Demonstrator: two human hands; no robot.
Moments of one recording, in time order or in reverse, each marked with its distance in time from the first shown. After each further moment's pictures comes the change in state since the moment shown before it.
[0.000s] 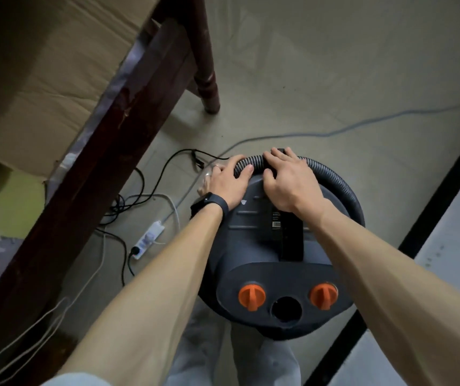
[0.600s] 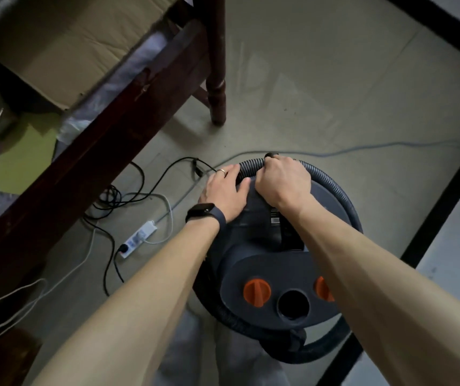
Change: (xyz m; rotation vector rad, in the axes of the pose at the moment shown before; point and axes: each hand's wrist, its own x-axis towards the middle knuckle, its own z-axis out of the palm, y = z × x) left_hand -0.070 -0.033 0.033 0.030 0.252 0.261; right_hand -0.047 -0.015 0.019 -0.315 0.159 -0.029
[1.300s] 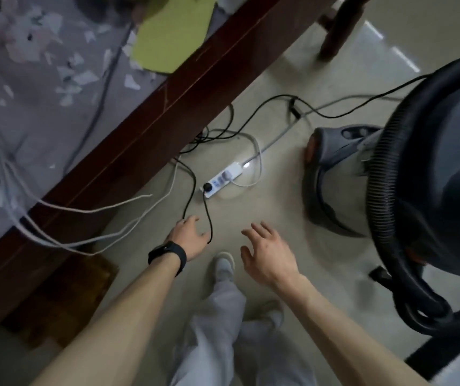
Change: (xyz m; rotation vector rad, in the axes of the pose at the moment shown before) left_hand -0.225 -0.438 -0.020 0.018 -0.362 -0.617; right_hand -0.234 -0.273 0.288 0.210 -0.465 -0.243
